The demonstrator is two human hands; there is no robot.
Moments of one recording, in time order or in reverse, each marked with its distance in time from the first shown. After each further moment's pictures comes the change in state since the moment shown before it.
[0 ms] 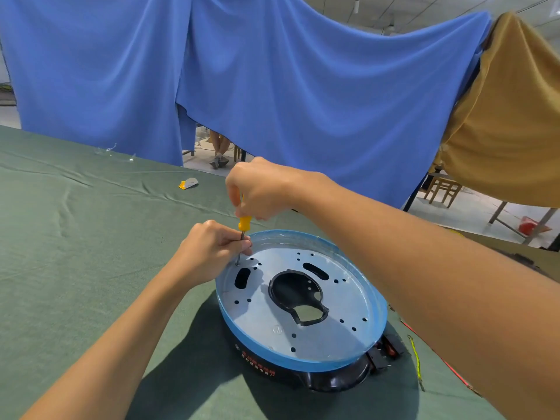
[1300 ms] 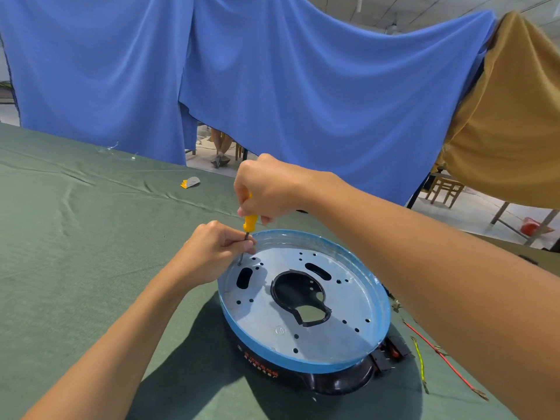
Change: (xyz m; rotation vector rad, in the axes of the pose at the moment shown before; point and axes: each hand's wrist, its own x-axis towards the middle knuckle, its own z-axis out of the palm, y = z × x) left_hand -0.002 0.002 -0.002 -0.021 -0.021 0.017; right_hand -0.004 0.008 -0.002 0.012 0.028 -0.043
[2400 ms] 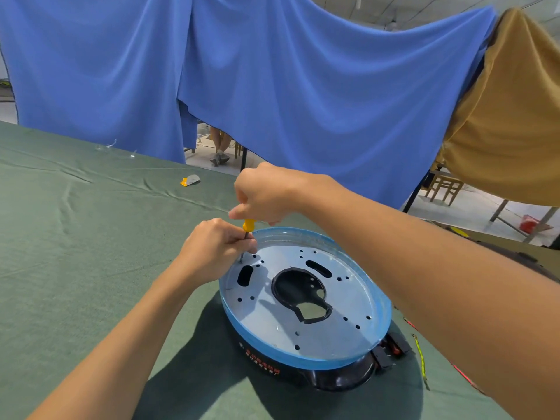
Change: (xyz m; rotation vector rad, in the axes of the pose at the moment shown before) left_hand 0.002 -0.001 0.004 0.029 0.035 0.003; right_hand 0.007 -0.005 0.011 0.036 -0.053 0.059
